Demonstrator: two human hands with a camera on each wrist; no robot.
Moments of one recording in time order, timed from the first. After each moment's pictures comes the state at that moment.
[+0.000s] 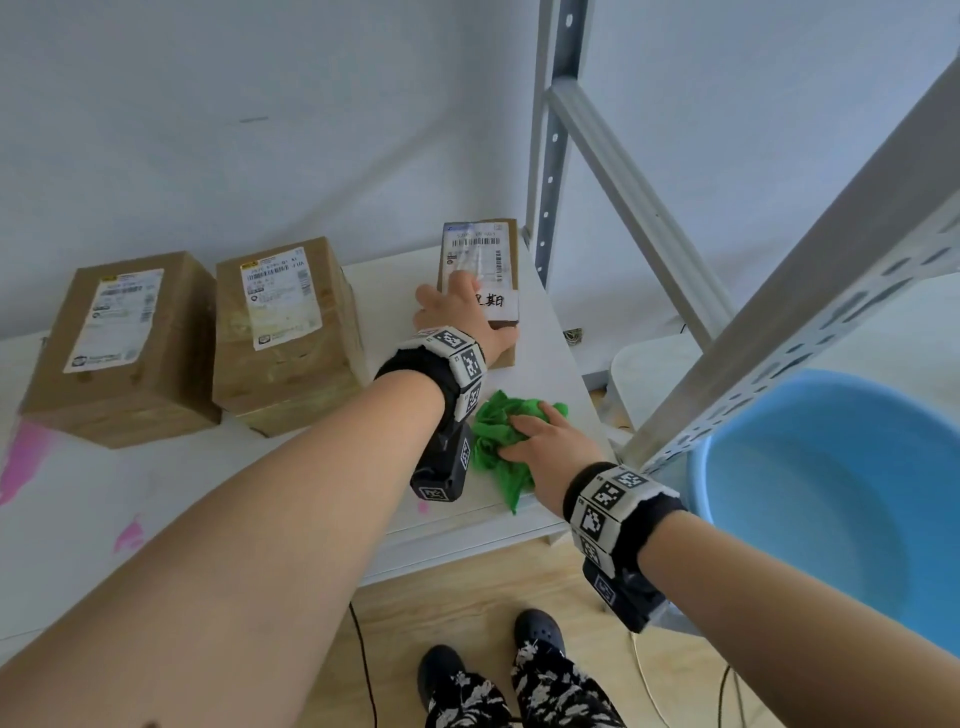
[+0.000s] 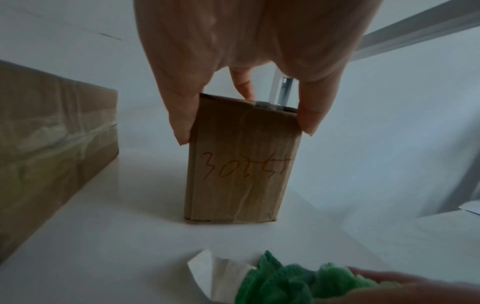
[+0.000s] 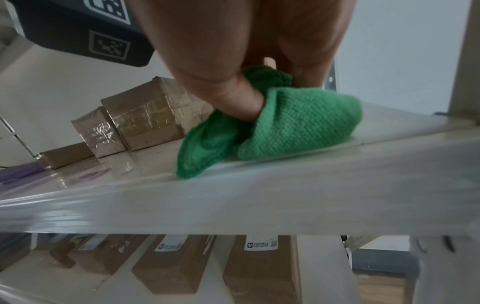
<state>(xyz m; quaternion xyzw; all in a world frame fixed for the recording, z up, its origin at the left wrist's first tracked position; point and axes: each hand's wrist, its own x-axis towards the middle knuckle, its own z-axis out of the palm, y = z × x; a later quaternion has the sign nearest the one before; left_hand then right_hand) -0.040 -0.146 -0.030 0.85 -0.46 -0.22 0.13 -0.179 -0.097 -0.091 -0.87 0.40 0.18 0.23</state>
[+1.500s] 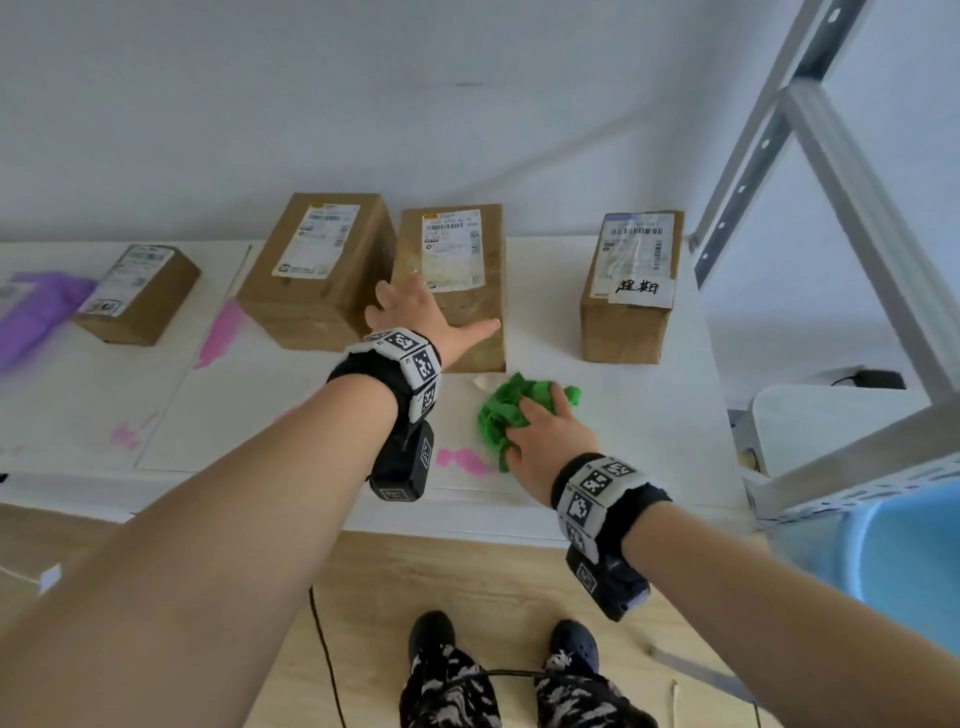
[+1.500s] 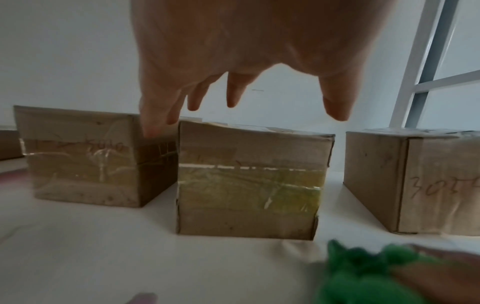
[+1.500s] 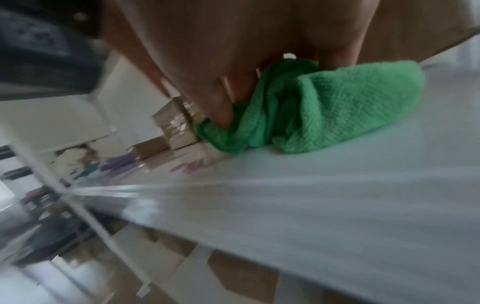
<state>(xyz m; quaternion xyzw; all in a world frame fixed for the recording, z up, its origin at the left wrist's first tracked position) 0.086 -0.035 -0.017 0.94 -0.28 -0.16 0.08 -0.071 -0.052 -0.094 -0.91 0.31 0.20 0.18</state>
